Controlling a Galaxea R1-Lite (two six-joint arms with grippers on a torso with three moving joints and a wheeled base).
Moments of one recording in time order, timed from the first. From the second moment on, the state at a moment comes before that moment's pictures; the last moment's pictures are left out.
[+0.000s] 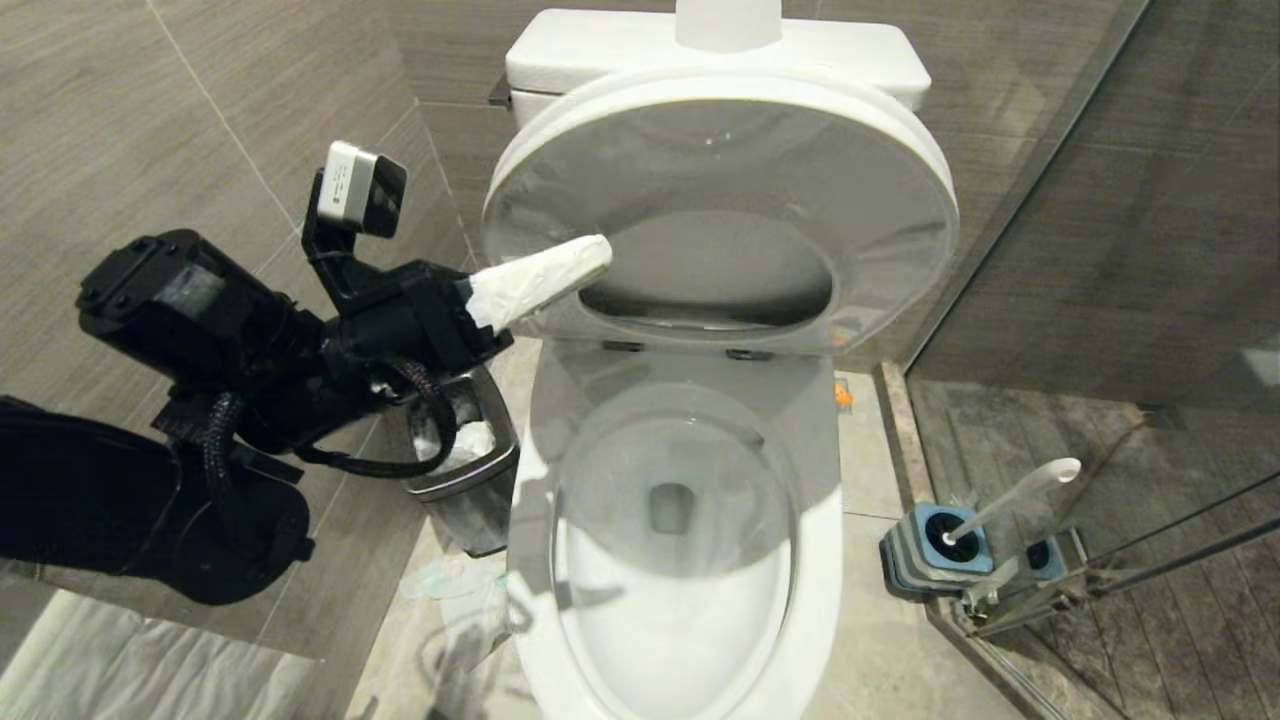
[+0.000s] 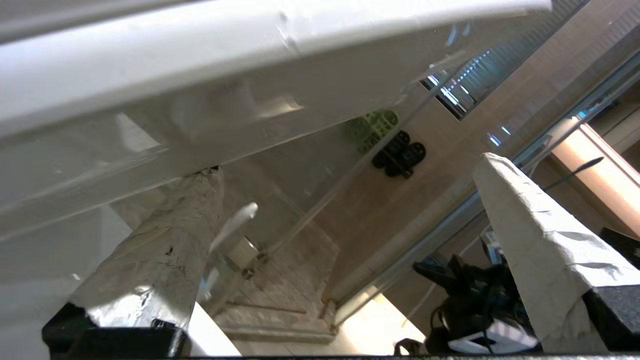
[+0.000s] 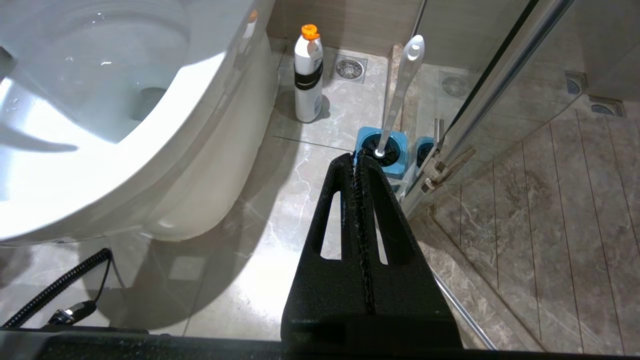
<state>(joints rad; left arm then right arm) -0.41 1.80 -0.88 -1.52 -0.87 -0.80 0.00 0.00 0.00 0.00 0.00 -0.01</state>
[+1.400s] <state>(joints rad) -0.38 2.16 -1.49 -1.52 -0.74 -0.48 0.00 0.00 0.00 0.00 0.00 -0.01</state>
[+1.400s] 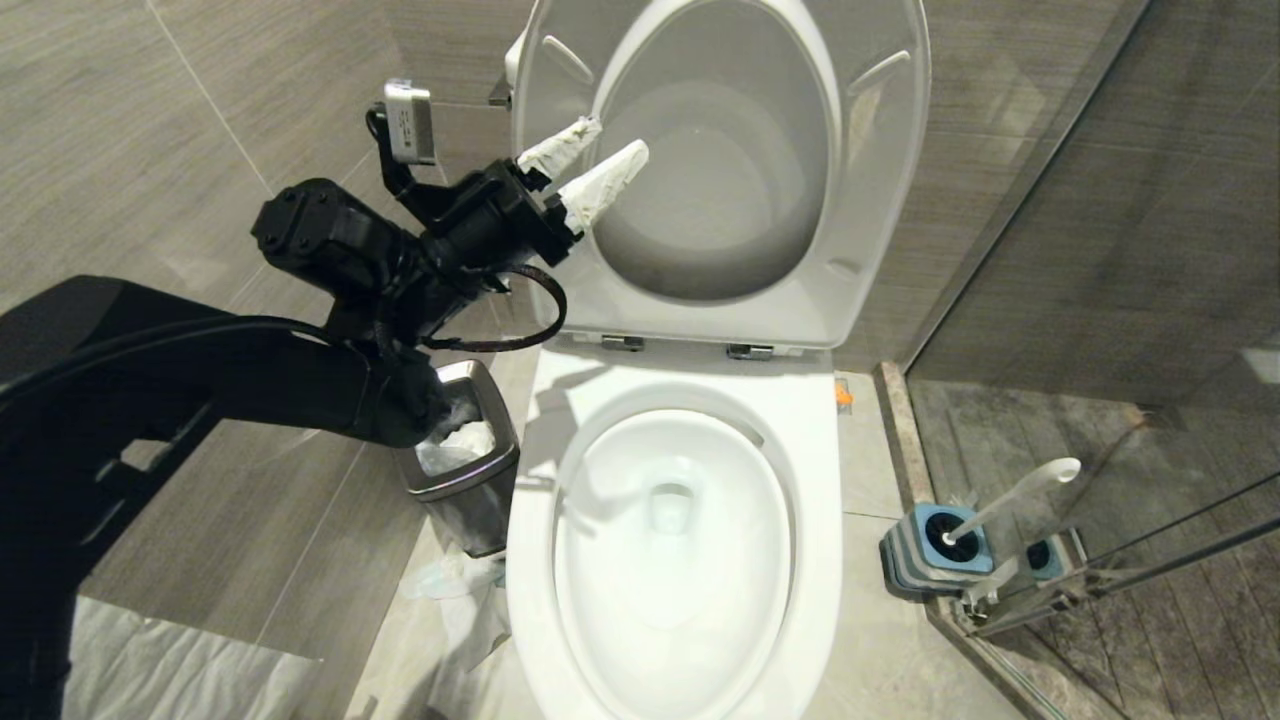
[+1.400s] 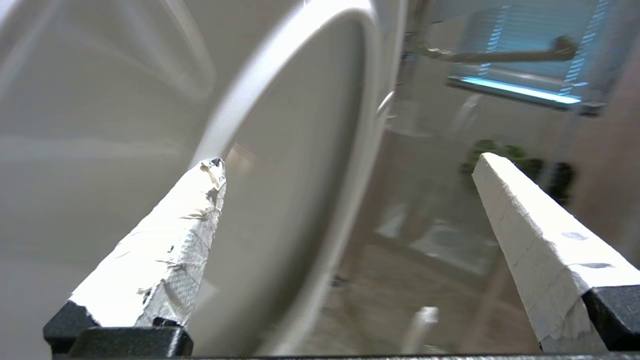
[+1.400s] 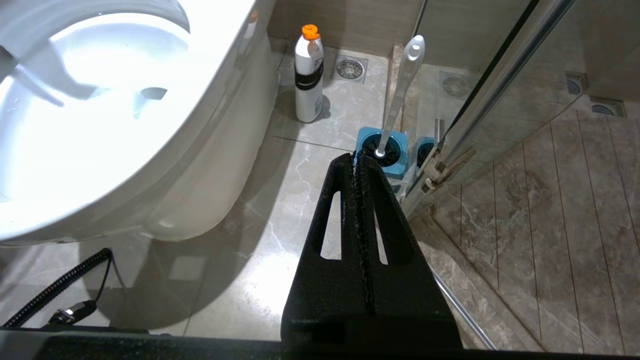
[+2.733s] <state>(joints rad) -0.29 2.49 -1.94 -1.31 -0.72 -0.36 0.00 0.00 0.00 0.00 0.00 -0.01</state>
